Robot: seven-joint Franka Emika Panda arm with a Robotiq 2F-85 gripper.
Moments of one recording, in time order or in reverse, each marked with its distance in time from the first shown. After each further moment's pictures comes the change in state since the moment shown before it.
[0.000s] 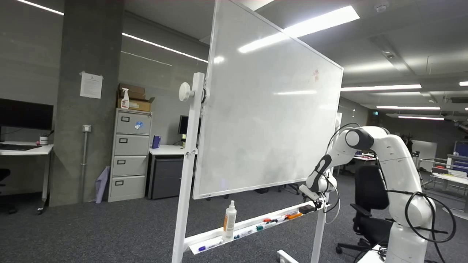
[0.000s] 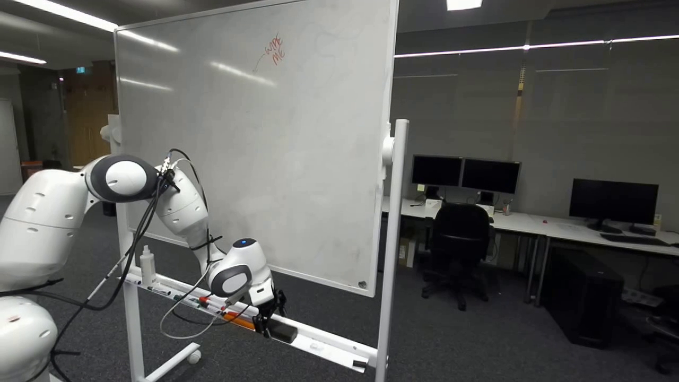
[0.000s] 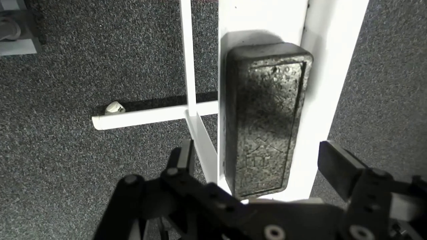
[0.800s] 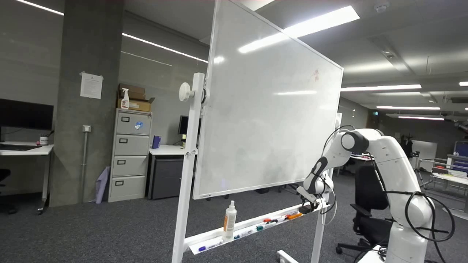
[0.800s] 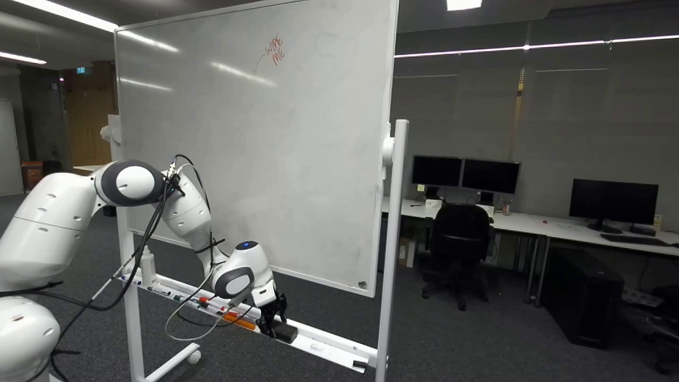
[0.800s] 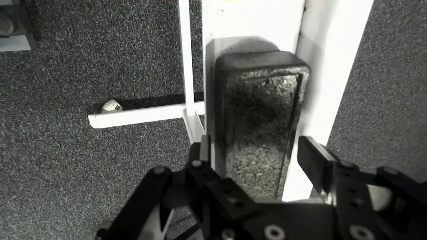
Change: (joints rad) arm 0.040 0.067 -0.024 0.056 0.025 -0.001 0.000
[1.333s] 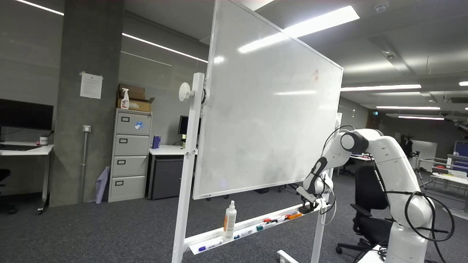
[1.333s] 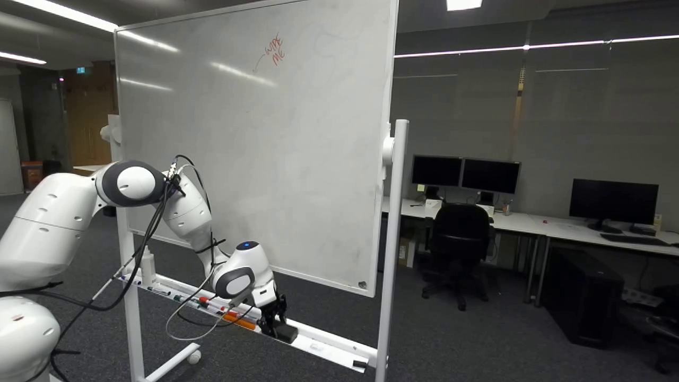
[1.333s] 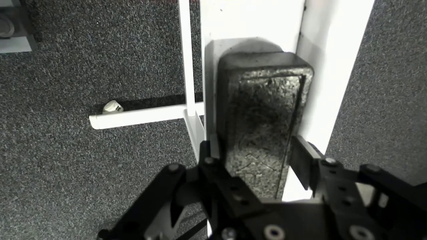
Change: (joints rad) arm 0.000 0.006 0.000 0.006 0.007 -0.005 0.000
